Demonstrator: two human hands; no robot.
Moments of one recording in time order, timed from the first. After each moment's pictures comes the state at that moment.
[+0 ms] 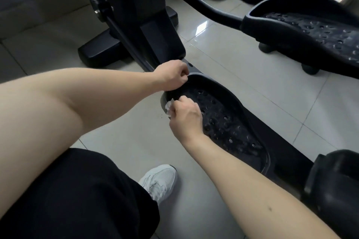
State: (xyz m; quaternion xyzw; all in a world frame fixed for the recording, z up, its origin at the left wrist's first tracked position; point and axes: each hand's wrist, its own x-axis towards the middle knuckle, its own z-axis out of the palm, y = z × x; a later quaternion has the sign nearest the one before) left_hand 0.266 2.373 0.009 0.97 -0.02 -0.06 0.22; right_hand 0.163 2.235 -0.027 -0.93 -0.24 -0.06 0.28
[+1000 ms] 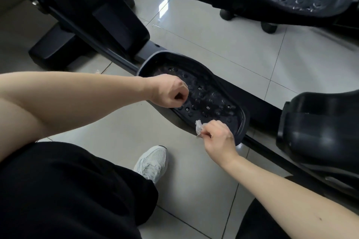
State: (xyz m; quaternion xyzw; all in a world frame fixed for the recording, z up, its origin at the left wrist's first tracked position) left_hand 0.207 2.306 0.002 0.88 -0.41 -0.17 0.16; right_hand 0.065 2.069 -0.079 -0.95 -0.12 -0.08 0.27
